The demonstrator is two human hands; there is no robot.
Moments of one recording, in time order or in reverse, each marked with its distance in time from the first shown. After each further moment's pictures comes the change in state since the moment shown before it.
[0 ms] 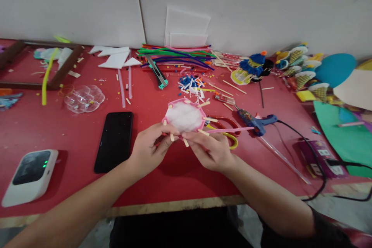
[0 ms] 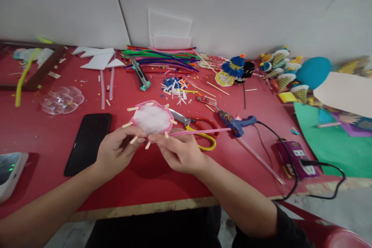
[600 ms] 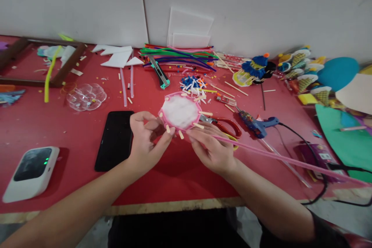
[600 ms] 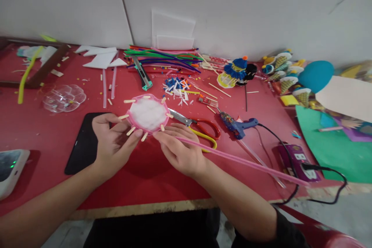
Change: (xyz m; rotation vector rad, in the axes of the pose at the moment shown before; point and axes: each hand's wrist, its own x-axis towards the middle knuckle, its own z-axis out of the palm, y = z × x) left_hand 0.002 0.001 0.004 0.050 0.184 -0.075; right_hand 0.000 0.003 0.001 -0.104 0.051 -0.077
